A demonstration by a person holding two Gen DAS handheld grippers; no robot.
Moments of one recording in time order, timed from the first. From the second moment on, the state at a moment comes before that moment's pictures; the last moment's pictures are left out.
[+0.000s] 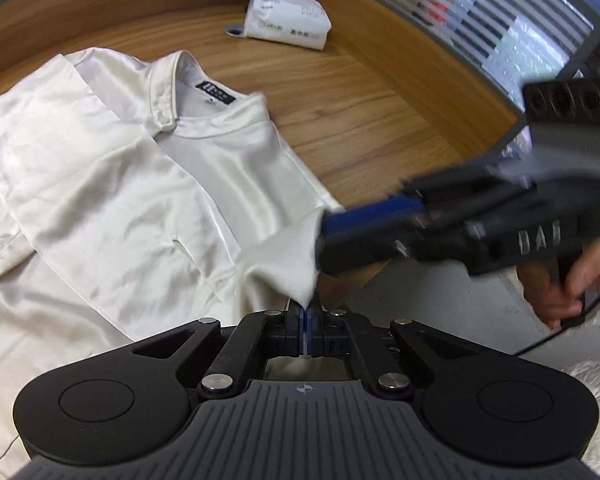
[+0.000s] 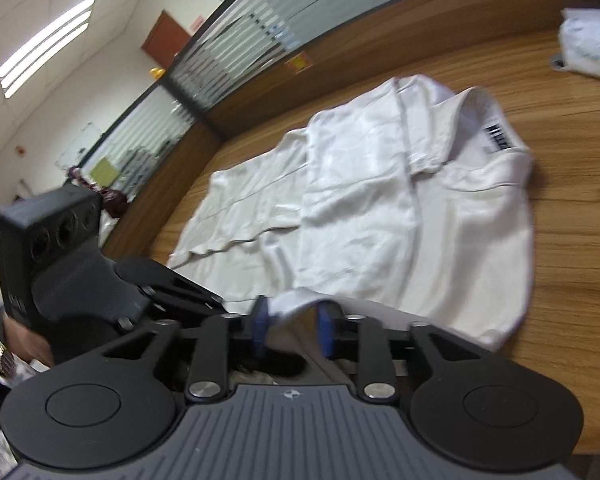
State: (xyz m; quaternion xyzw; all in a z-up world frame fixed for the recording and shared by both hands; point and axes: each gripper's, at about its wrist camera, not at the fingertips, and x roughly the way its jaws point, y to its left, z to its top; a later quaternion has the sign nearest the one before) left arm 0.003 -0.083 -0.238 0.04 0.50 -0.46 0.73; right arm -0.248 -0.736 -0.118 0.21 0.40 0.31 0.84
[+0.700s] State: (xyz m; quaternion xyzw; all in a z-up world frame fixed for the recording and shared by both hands) left arm -0.001 -0.082 -0.202 -0.04 0.51 -0.48 0.71; right arm -0.288 -0.706 -0.172 0.12 0.43 0.27 0.85
